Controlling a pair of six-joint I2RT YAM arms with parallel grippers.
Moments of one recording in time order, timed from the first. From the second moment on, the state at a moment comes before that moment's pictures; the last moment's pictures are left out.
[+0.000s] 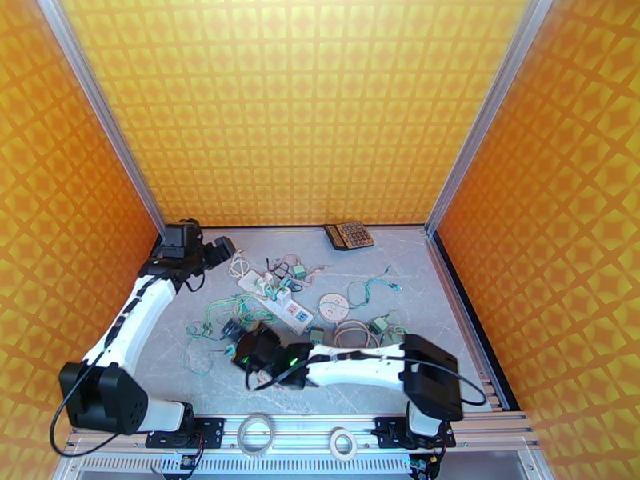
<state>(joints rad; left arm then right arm) -0.12 1.46 1.31 -0.57 0.17 -0.59 1.24 1.71 1.18 -0.14 0.42 0.06</state>
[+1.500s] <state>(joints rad) -0.22 1.99 1.42 -0.48 0.17 -0.55 0.74 1.96 1.35 -0.21 -0.01 0.08</state>
